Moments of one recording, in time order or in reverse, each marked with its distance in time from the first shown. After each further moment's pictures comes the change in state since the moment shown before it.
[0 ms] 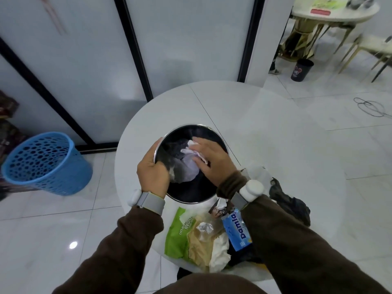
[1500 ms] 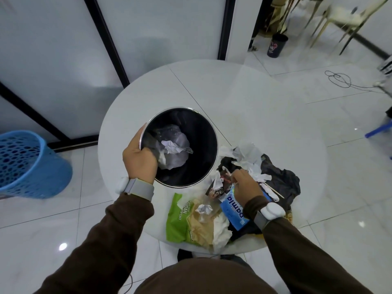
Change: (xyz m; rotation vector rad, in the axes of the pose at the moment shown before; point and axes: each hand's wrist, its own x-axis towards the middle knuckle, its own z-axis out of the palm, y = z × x) left_hand 0.024 -0.025 -0.015 -0.093 -0.106 -0.023; right_hand -0.169 0.042 -0.003 -0.352 -0.223 0.729
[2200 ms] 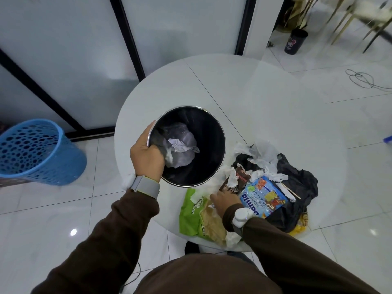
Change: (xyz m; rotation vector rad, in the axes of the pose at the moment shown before) left_hand 0.004 -0.009 -0.033 0.037 0.038 -0.035; right_hand -0.013 -0.057 0.099 -0.609 -0.610 -0.200
